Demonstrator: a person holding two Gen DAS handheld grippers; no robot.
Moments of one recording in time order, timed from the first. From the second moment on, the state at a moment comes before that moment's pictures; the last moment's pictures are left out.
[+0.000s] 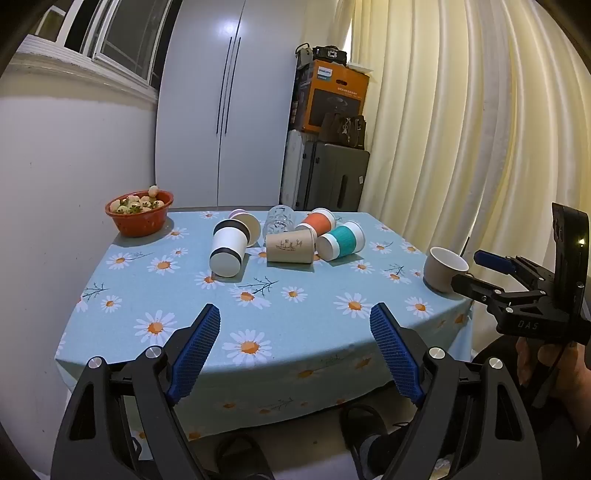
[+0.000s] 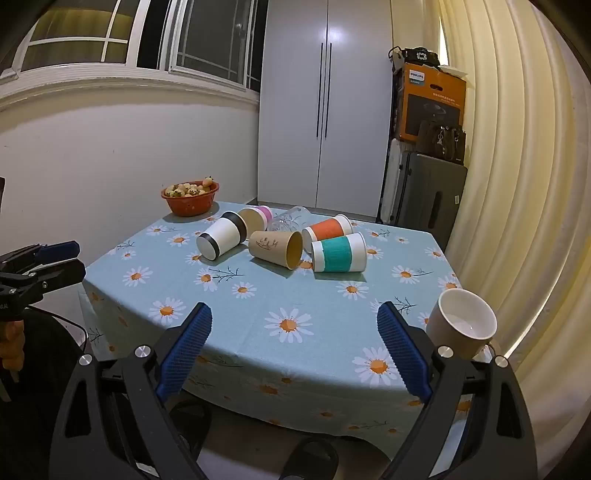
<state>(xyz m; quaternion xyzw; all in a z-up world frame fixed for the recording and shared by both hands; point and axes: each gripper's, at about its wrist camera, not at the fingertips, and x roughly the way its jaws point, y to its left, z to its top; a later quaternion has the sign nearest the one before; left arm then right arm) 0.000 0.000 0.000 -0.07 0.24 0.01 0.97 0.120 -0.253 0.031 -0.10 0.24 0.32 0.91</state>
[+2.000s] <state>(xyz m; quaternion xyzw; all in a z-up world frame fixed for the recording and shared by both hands) 0.002 -0.004 -0.007 -0.06 0.24 0.01 0.97 0.119 -0.249 0.025 -0.11 0.24 0.32 0.91</state>
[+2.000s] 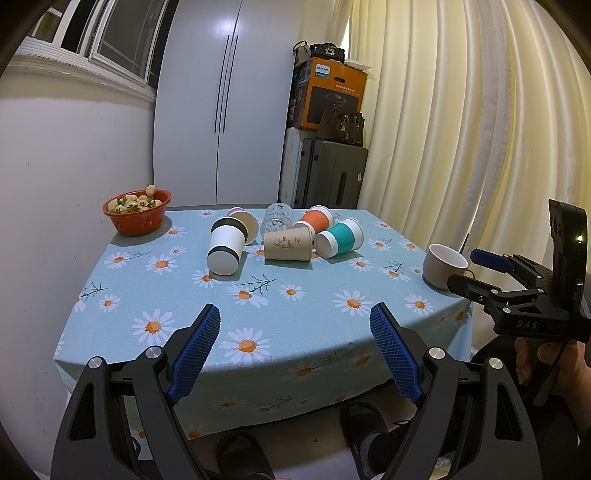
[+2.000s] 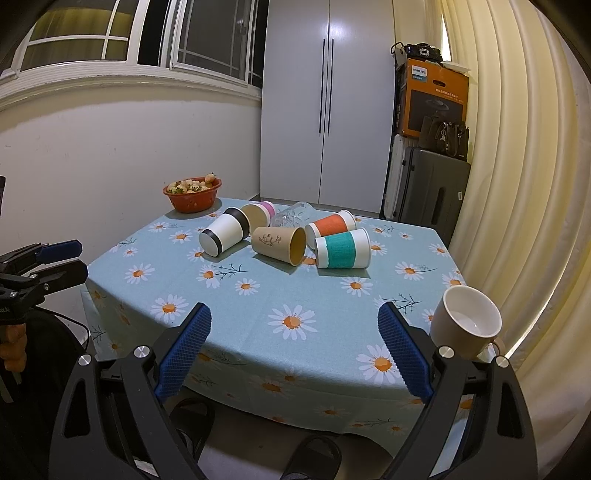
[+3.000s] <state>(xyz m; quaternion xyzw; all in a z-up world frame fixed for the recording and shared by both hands) 0.014 0.010 0.001 -0.09 0.27 0.00 0.96 0.139 -0.252 0.028 -0.07 0.28 0.34 0.89</state>
